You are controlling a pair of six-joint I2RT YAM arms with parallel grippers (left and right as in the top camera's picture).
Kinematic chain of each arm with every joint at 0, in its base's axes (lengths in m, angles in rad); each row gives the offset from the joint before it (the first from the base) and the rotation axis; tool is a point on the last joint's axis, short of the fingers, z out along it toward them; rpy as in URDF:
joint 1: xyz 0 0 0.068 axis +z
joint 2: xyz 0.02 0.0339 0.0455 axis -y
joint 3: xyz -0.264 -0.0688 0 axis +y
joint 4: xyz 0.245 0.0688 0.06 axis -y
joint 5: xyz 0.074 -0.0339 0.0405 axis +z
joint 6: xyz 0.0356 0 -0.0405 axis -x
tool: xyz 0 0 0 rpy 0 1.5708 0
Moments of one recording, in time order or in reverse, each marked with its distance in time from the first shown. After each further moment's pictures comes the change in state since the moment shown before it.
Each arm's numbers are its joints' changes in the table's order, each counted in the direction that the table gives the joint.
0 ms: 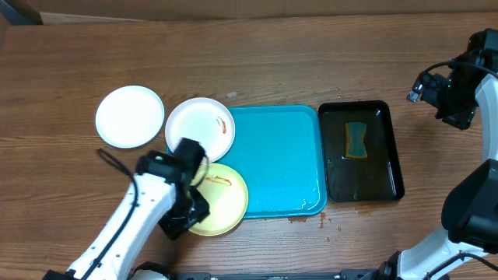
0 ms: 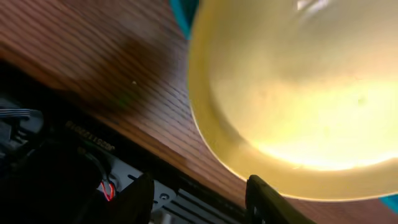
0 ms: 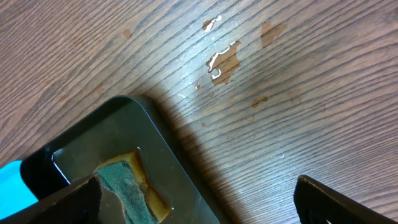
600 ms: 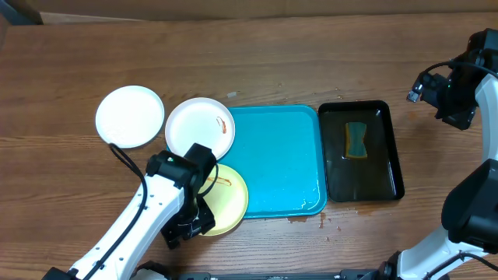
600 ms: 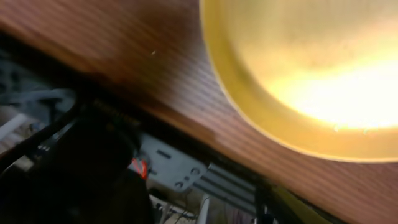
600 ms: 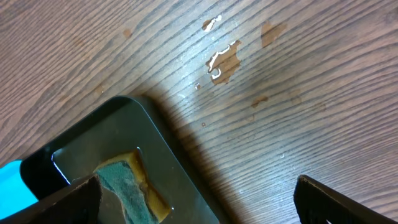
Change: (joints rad) left arm -0.091 -0.002 -0.024 -0.107 -0.001 -0.043; right arm 0.000 0.000 0.000 0.000 0.000 0.000
